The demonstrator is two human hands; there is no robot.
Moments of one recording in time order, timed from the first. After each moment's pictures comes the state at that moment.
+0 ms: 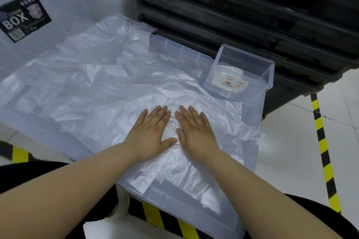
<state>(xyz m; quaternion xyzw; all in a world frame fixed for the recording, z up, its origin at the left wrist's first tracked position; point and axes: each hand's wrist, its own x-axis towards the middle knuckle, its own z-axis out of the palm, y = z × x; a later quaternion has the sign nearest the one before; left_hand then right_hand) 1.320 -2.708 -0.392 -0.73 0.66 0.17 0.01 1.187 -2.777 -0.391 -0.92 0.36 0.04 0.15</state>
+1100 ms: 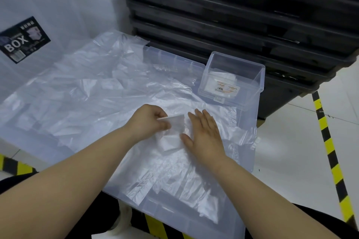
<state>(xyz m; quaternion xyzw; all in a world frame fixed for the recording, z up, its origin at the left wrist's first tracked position) 1.324 -2.744 -0.343 -0.77 0.45 0.36 -0.29 1.169 -2.789 -0.376 -0.87 0.44 -0.01 0.21</state>
